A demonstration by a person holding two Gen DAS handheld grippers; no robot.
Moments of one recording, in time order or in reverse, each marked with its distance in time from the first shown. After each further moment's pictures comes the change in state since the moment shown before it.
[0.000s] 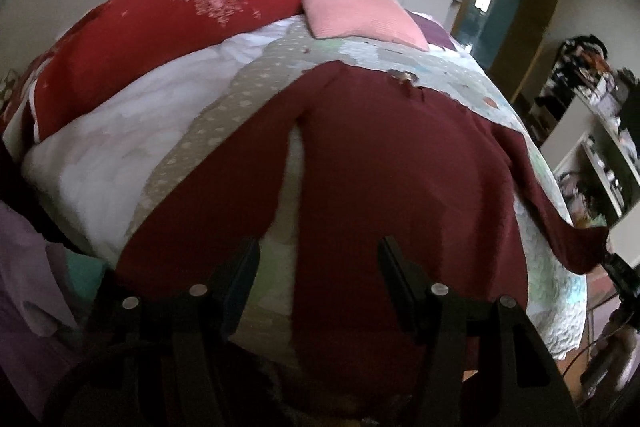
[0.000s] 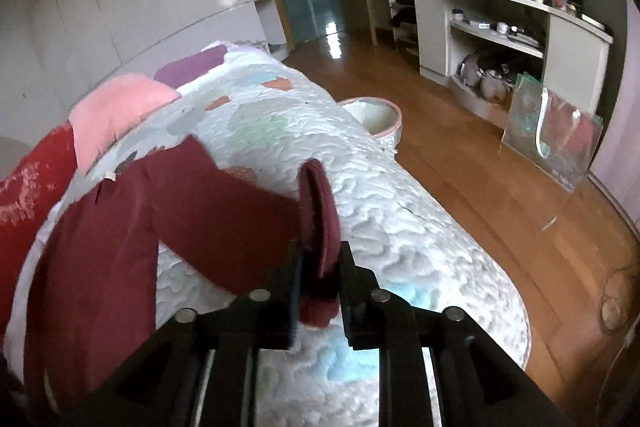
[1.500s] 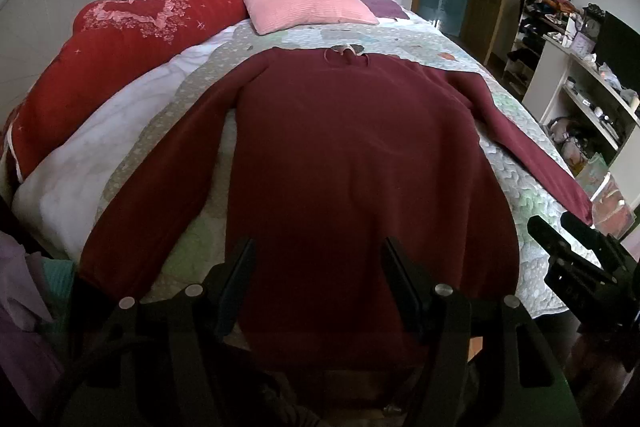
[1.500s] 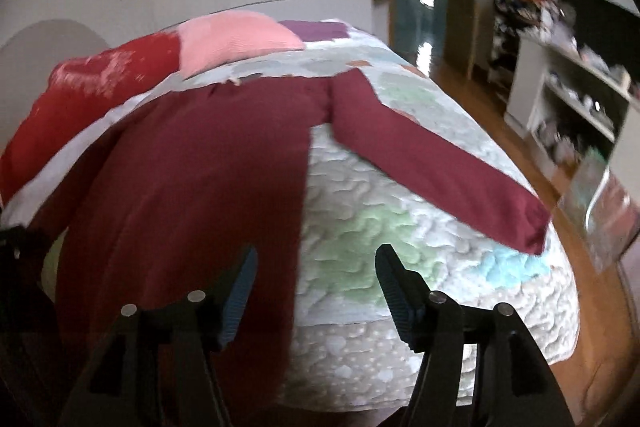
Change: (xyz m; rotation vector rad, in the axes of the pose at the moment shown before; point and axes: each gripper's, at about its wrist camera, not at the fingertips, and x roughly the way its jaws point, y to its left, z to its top) left arm 0.003 -0.062 -0.047 0.181 -0.008 -0.009; right arm -0.044 0.112 -0.119 -0.391 -0.011 0.166
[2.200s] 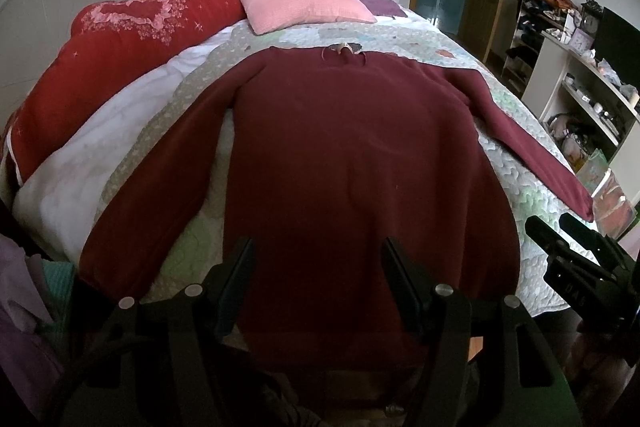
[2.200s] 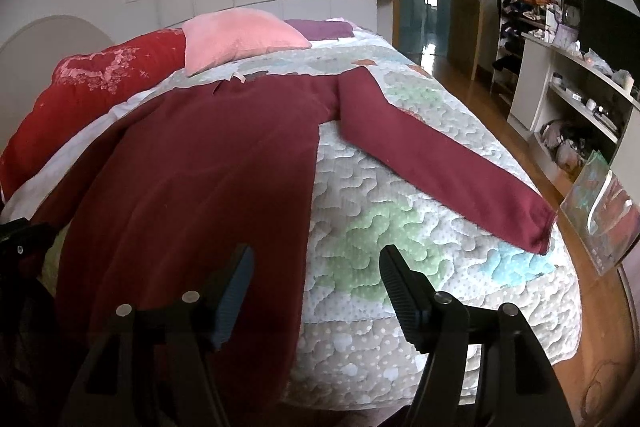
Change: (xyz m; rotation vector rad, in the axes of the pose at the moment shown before) left arm 0.002 -0.004 -0.002 0.008 0.001 0.003; right arm 0.006 -0.009 0.002 0.008 0.012 0.011
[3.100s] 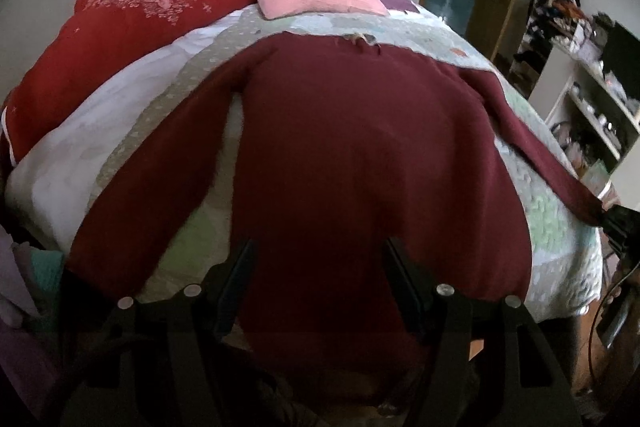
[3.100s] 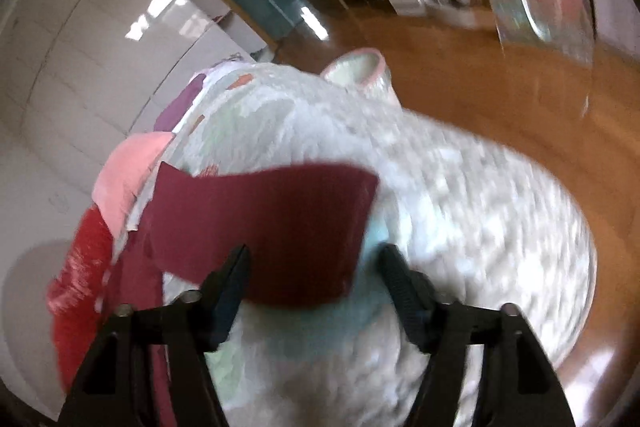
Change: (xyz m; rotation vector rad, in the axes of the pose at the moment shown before) left arm 0.015 0.023 0.003 -0.068 0.033 -0.016; right arm 0.030 -0.219 -0.009 0.734 -0.030 0.016
